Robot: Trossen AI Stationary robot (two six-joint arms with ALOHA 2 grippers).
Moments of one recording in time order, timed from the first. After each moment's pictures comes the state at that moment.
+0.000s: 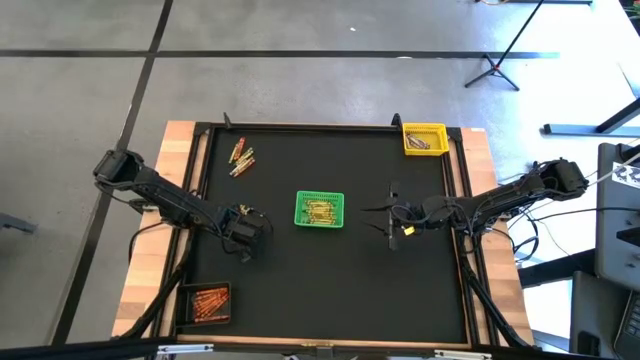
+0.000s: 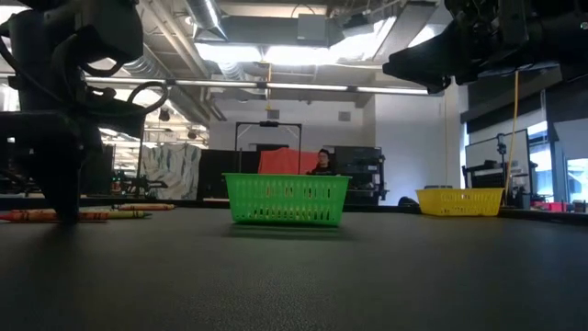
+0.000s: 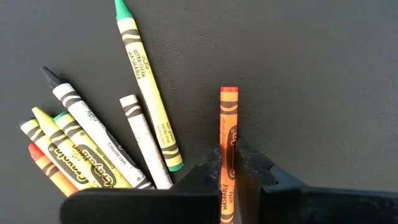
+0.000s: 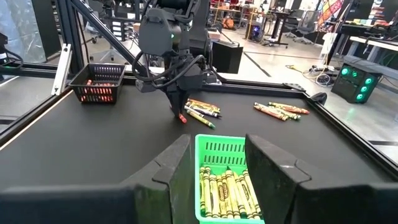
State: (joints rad) left arm -0.32 1.38 0.59 -0.64 -0.15 -0.77; right arm 0.22 1.13 0.34 0.68 0.25 -0.08
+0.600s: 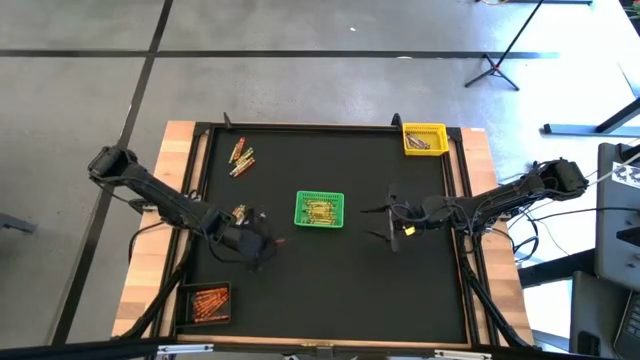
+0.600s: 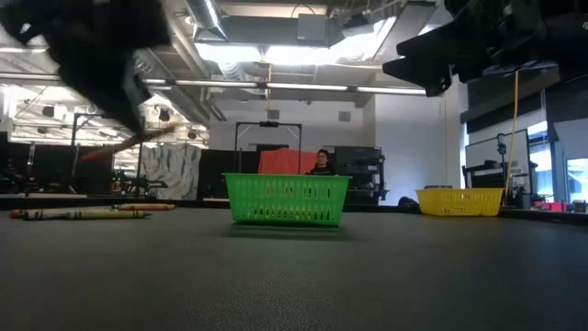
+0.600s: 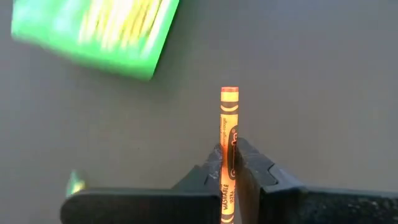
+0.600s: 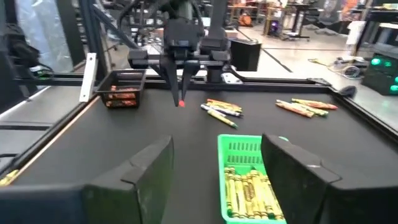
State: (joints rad) left arm -0.42 1.29 0.71 -0.41 -0.33 -0.56; right arm 0.22 1.13 0.34 0.68 0.18 0.00
